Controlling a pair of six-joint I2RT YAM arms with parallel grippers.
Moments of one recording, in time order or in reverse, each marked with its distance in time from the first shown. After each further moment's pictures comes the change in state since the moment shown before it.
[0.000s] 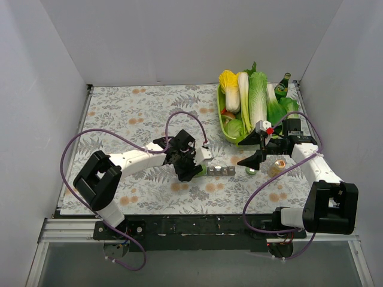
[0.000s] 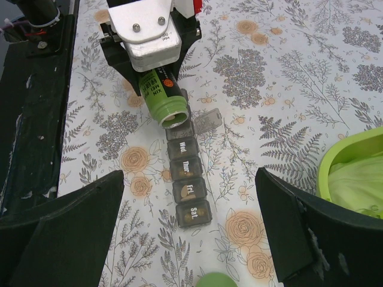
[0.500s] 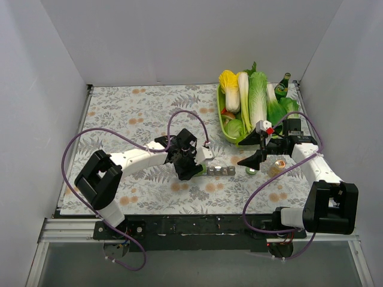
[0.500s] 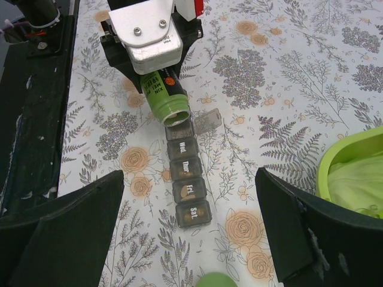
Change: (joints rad) left arm -0.010 0.016 0.039 -0.052 -0.040 0.011; right arm -0.002 0.000 0.000 0.000 -0.003 0.000
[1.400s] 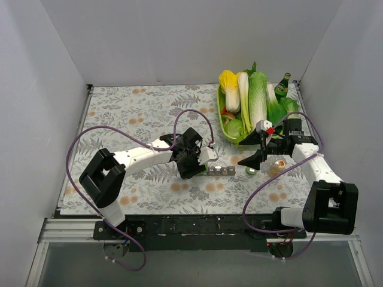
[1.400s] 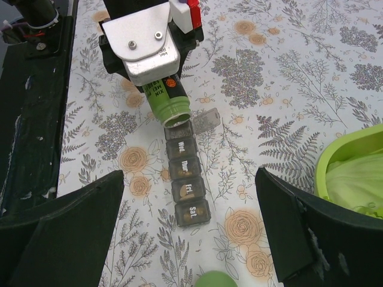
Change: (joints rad) left arm -0.037 0.037 0.086 -0.076 -0.076 0.023; right arm -0.007 0.000 0.000 0.000 -0.001 0.000
